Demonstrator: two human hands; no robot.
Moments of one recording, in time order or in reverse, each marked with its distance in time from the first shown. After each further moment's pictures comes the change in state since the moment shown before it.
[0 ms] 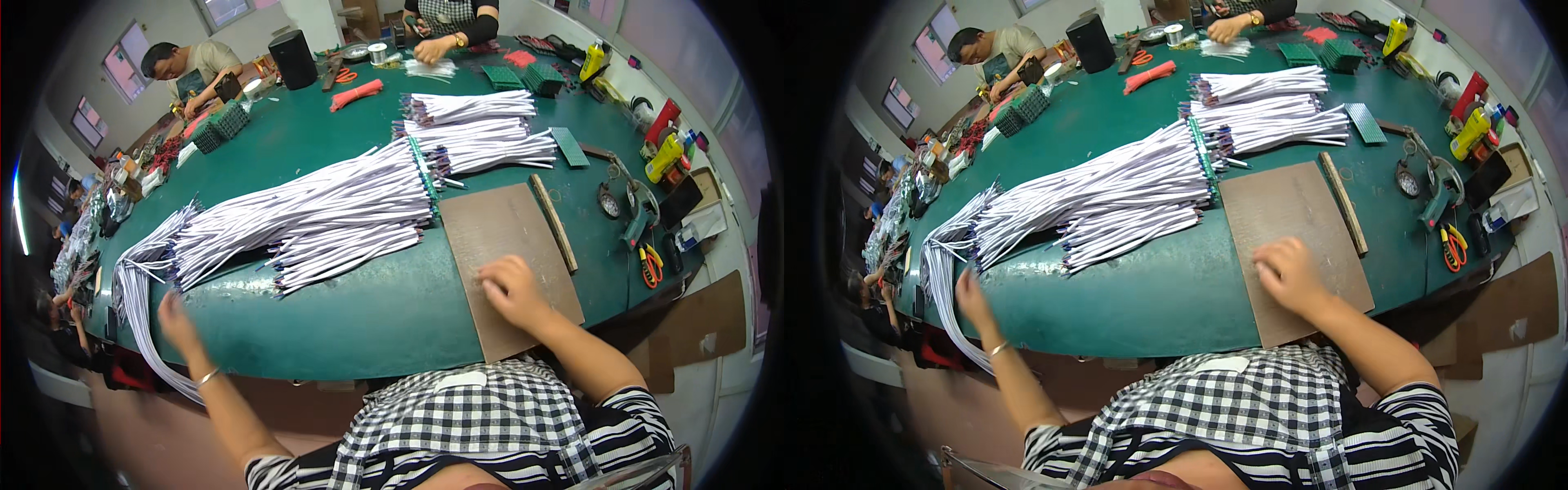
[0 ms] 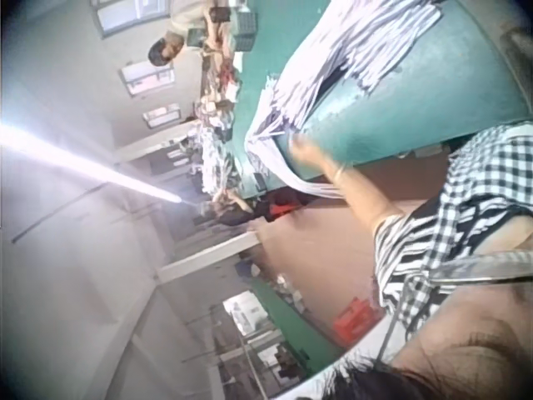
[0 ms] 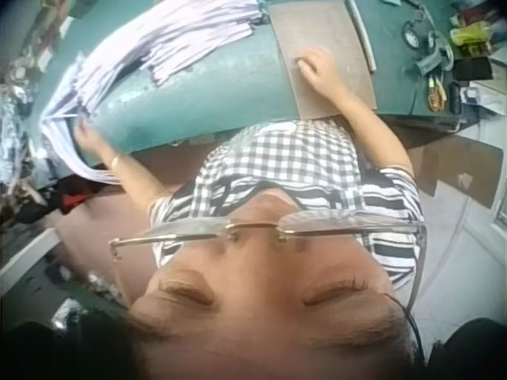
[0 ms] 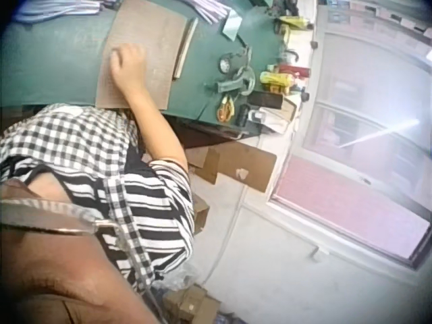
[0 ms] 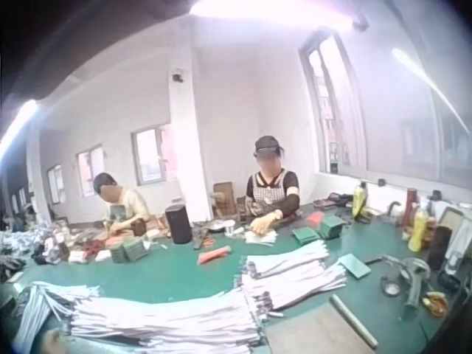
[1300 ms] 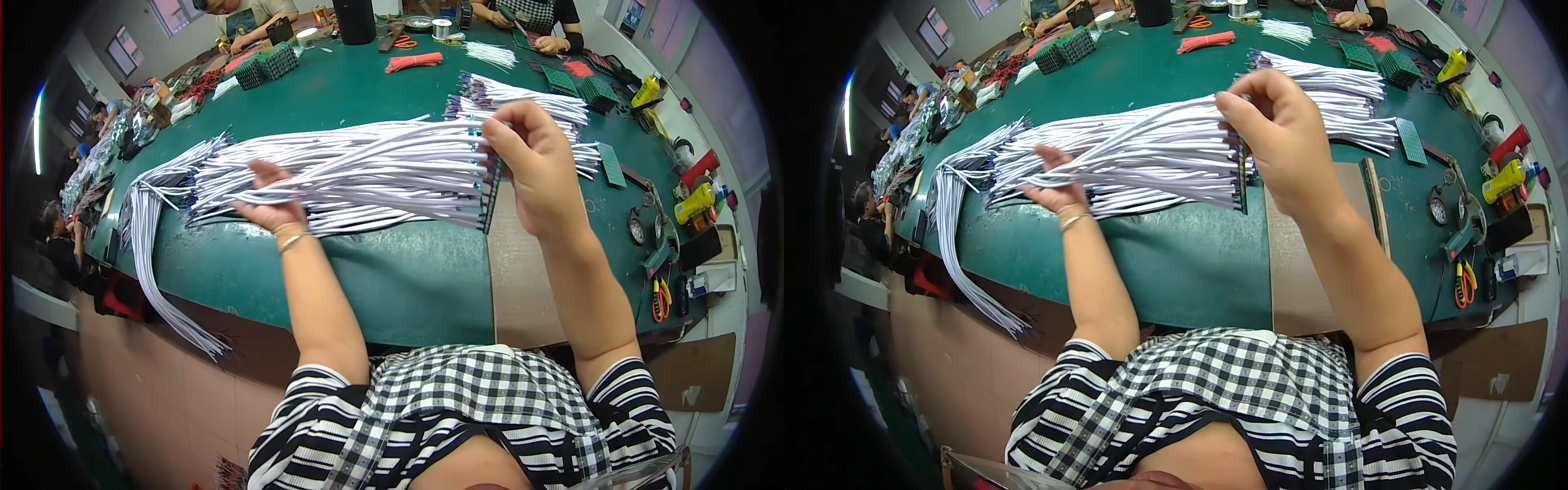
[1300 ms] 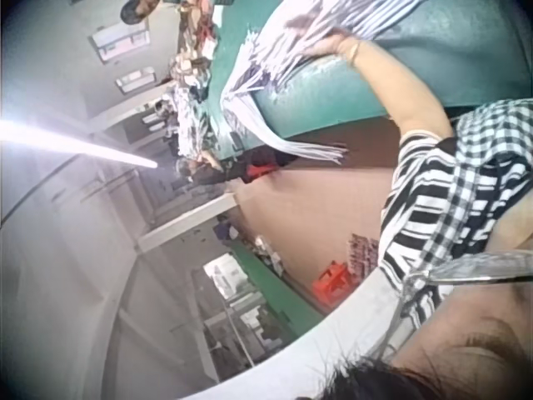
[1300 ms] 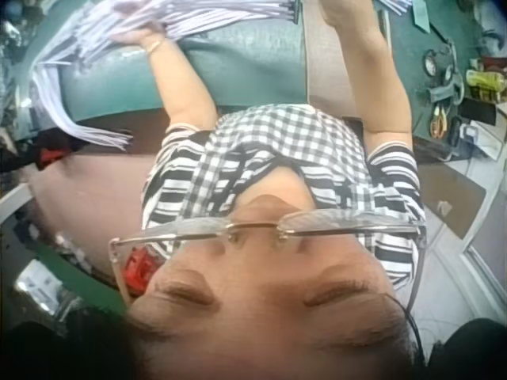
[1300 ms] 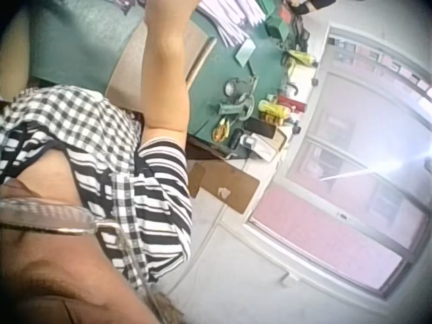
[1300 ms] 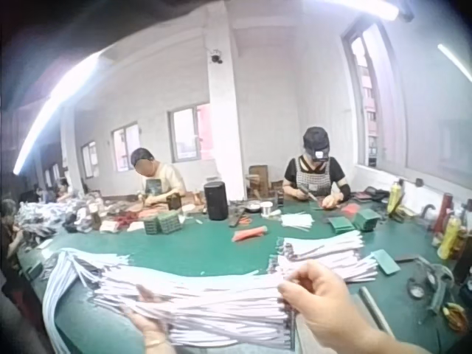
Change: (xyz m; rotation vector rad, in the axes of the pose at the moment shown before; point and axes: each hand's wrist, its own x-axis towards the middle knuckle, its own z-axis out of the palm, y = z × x) left_hand -0.030 0.115 0.174 -2.441 0.145 -0.543; right_hand 0.140 -0.119 -0.054 1.023 0.284 0.062
